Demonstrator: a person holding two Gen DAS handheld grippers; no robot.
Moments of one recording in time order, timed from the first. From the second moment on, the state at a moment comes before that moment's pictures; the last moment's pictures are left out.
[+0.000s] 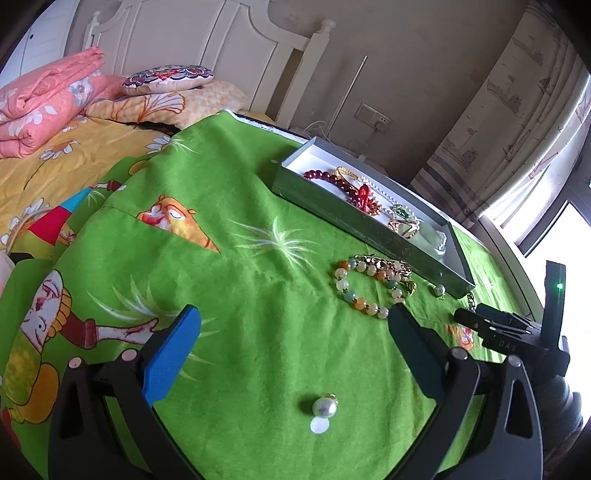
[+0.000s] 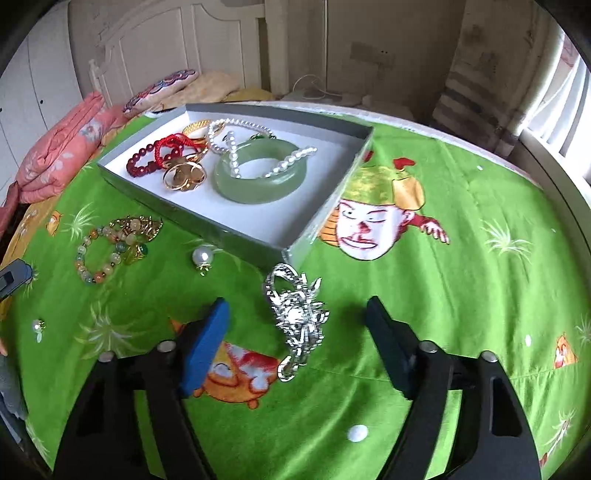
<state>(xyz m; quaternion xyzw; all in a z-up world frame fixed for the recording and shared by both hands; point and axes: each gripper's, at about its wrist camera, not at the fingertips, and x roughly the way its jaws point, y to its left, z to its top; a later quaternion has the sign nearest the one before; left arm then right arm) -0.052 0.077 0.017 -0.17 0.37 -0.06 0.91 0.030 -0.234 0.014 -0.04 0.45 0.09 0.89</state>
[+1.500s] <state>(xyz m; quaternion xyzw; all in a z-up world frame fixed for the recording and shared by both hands) 0.066 -0.054 0.017 0.11 0.45 -0.13 0.88 -0.029 -0.286 0.033 0.17 0.35 0.19 0.90</state>
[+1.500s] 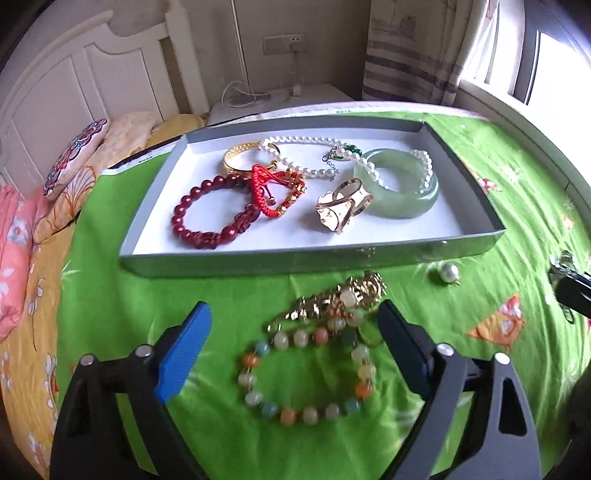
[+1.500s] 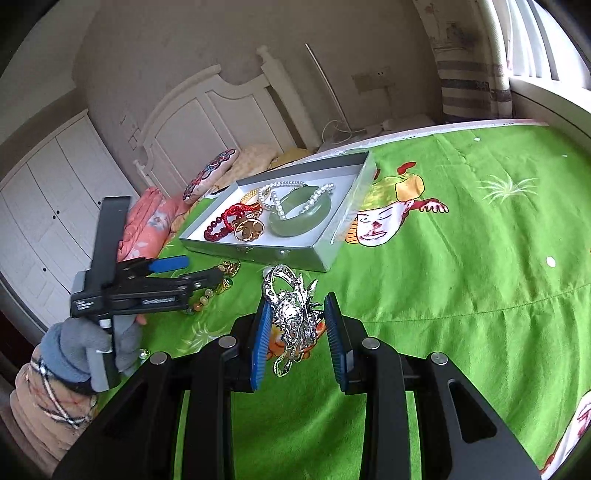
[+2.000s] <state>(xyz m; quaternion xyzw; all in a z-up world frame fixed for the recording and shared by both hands) 0.020 -0.076 0.013 0.11 0.45 -0.20 0.86 -0.030 -0.288 0.033 0.17 0.35 0.19 0.90</state>
